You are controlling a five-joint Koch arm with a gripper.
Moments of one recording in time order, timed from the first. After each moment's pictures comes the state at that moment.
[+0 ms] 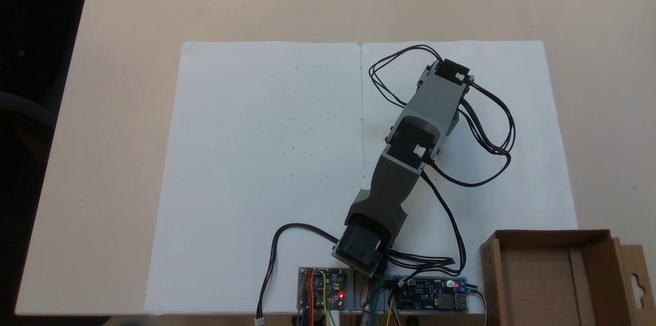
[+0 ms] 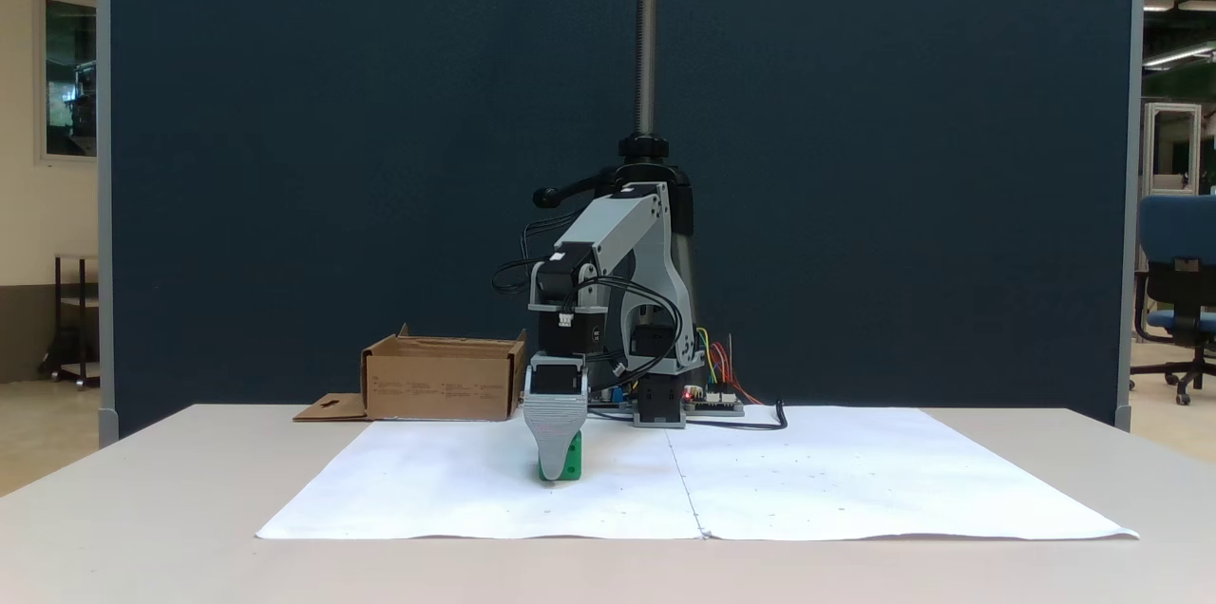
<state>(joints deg) 28.9 72.6 99.8 32.1 -28.7</state>
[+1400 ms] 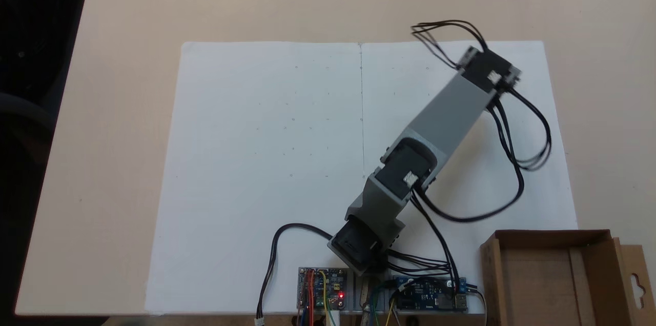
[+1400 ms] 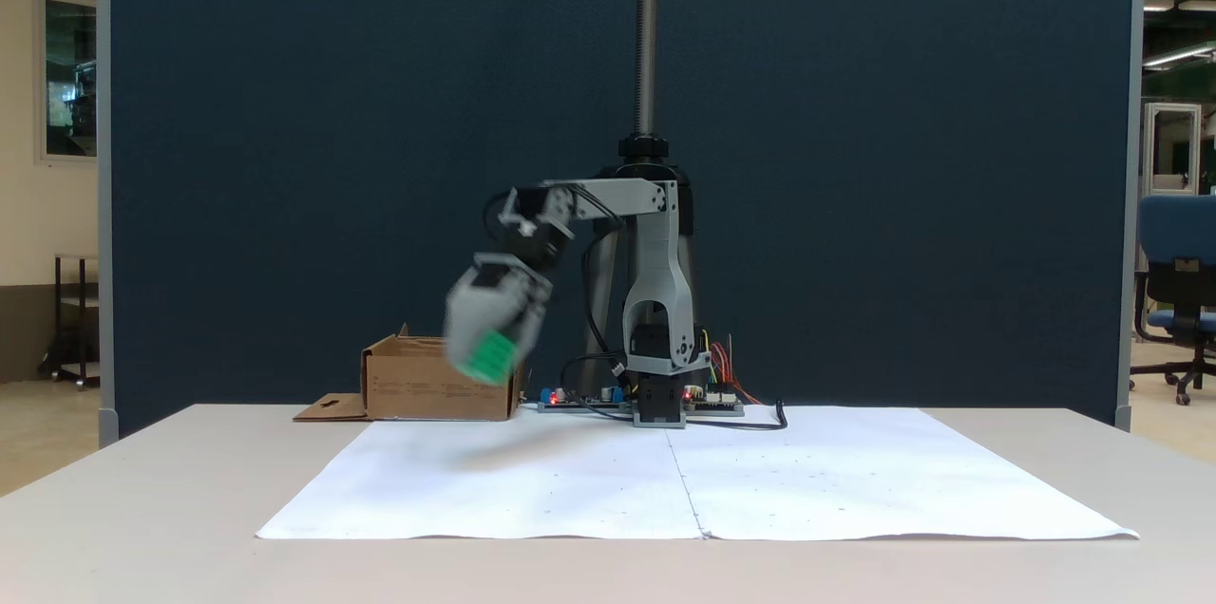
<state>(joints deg) 43.8 84.9 84.8 31.9 -2.5</state>
